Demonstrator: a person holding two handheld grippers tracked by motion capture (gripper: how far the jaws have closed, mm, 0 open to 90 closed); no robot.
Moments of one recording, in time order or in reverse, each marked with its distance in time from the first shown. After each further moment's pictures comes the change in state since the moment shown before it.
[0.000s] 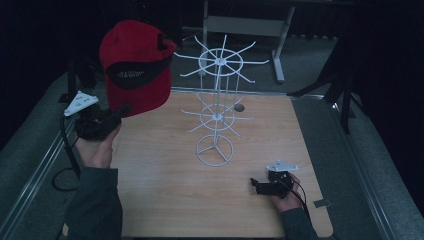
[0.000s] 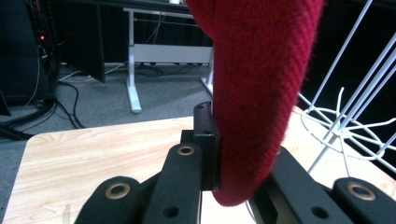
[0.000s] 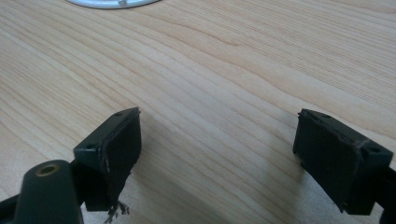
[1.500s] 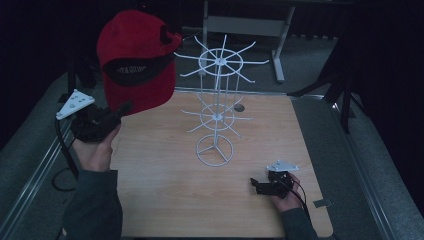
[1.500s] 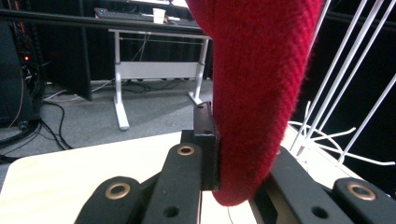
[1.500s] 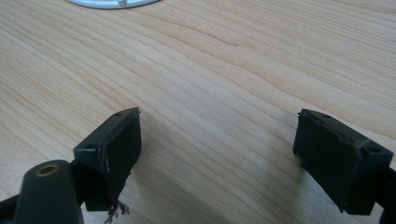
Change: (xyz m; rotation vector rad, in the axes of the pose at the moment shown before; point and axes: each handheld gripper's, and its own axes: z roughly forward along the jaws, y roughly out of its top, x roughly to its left) left arm -0.015 0.011 -0.016 -0.063 -0.057 0.028; right arm 0.000 0.000 0.000 0.001 0.000 -0.001
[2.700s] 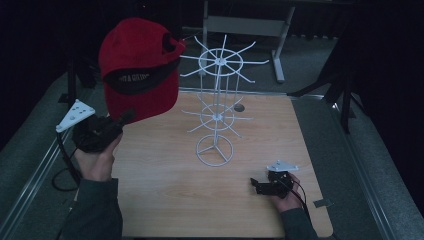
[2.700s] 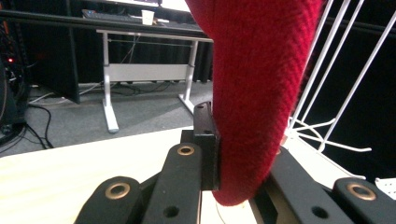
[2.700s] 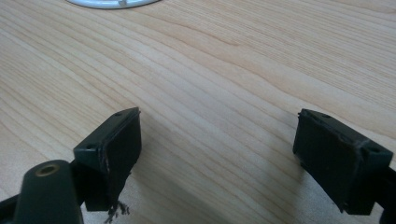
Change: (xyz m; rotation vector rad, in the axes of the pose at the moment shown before) left arm -0.007 -0.021 -0.008 -0.020 -0.047 0.001; right arm 0.000 0.000 0.000 0.000 0.000 0.001
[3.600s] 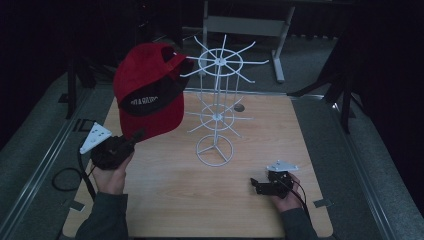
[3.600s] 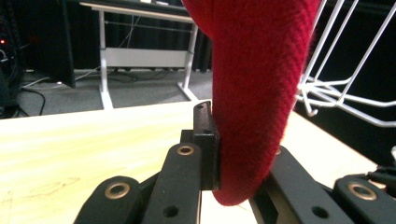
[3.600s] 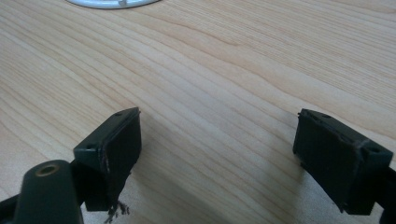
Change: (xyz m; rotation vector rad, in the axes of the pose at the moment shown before) left arm -0.001 -0.066 0.018 0.037 0.003 -0.015; right arm 0.000 0.000 0.000 -0.003 -0.001 0.000
